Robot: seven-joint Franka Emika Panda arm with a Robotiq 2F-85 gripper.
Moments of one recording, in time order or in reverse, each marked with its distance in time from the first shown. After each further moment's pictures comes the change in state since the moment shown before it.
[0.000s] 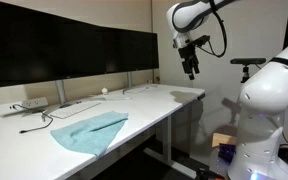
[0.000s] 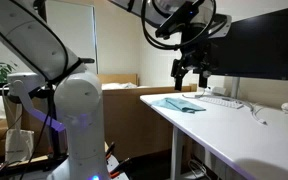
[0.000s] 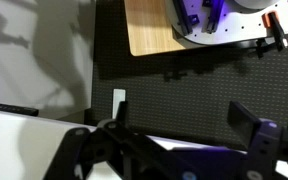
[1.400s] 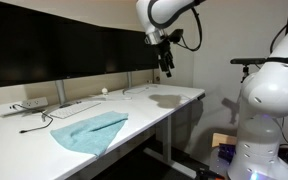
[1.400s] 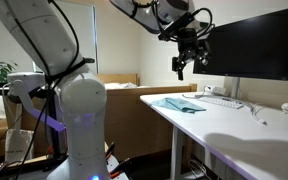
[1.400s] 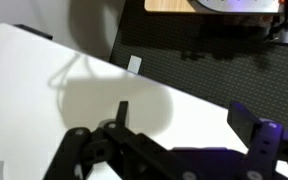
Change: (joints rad) arm 0.182 0.170 0.173 0.159 -0.028 0.017 0.072
